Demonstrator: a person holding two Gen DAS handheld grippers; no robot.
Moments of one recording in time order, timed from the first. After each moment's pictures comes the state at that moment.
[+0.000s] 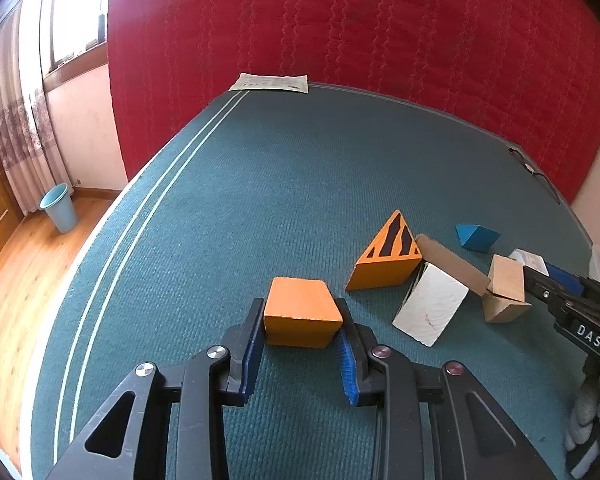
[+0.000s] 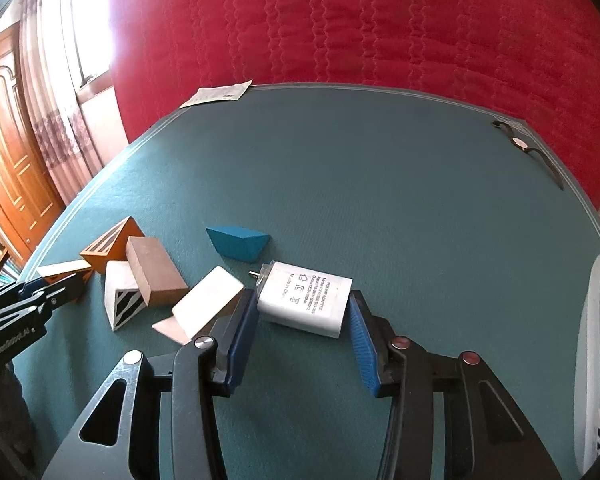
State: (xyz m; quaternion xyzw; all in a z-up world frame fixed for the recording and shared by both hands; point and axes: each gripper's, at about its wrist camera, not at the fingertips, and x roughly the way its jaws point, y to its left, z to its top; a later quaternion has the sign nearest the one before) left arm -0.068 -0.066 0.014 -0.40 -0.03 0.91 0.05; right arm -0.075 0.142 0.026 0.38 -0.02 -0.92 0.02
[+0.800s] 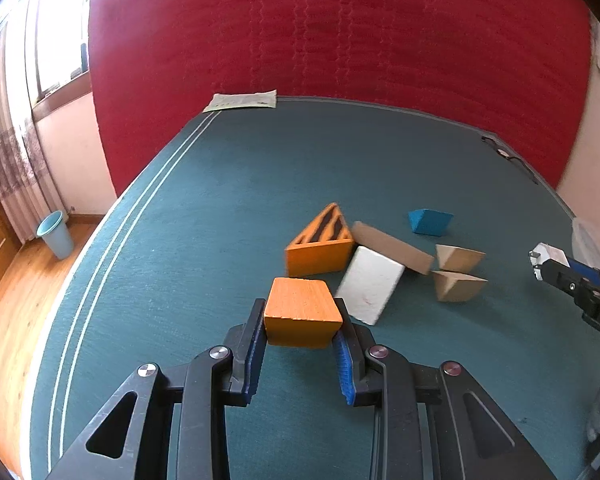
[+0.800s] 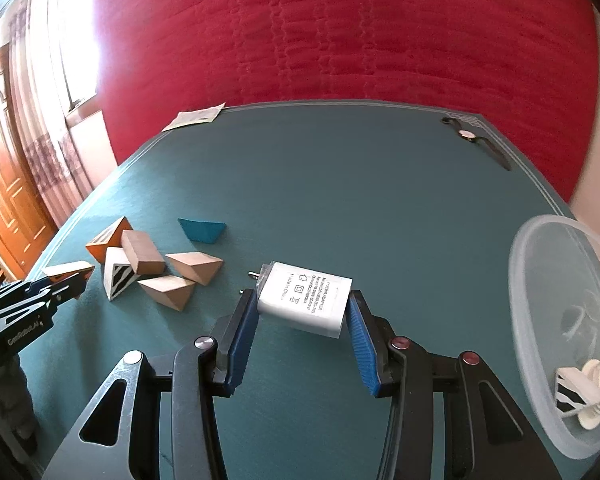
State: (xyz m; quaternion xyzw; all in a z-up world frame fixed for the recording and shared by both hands) left arm -0.043 -0.031 0.025 -0.37 0.01 0.92 0.07; right arm -0.019 0.190 0.044 0.35 -0.05 -0.93 -0.01
